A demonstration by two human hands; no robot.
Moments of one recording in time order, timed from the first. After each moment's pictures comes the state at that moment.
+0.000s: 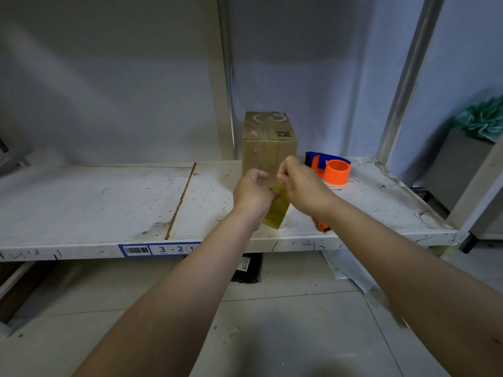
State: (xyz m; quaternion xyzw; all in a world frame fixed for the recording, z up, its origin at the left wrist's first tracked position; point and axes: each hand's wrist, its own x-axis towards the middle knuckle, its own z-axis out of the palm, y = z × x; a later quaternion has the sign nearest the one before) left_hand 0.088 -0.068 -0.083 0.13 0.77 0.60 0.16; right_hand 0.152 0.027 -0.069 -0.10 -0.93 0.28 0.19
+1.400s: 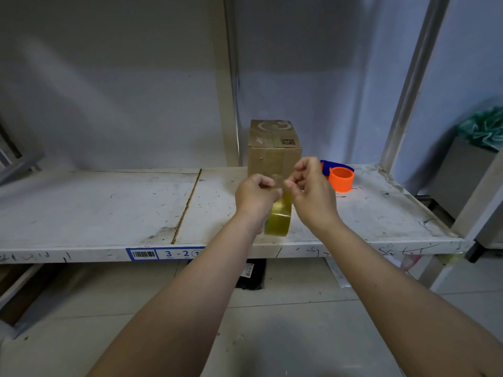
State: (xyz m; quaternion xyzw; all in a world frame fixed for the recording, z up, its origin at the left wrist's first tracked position) left_hand 0.096 -0.076 -0.071 0.13 0.76 0.63 0.11; right_hand 0.160 0.009 -0.080 -0.16 -0.83 0.37 0.38
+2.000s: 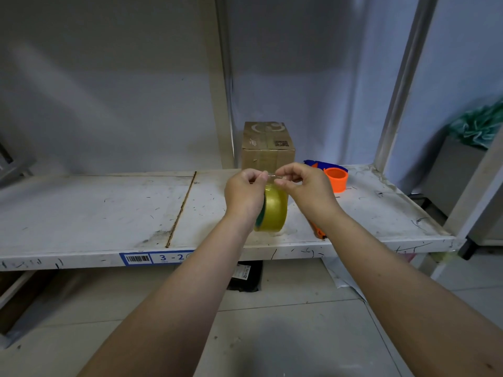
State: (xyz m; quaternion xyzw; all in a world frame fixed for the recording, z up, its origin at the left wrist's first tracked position) left_hand 0.099 -0.079 -0.058 0.15 0.74 0.65 0.06; right_hand 0.164 0.024 -0.064 -0.14 -0.82 0.45 0.32
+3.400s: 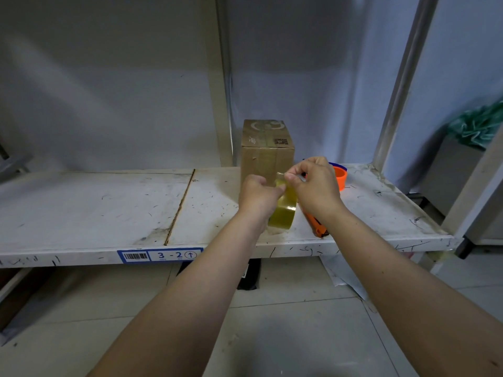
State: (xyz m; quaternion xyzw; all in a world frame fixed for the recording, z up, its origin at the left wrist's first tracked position) left_hand 0.110 -0.064 -0.060 0.11 0.76 0.61 0.16; right_hand 0.154 0.035 -0.067 -0.25 -0.84 0.34 0.34
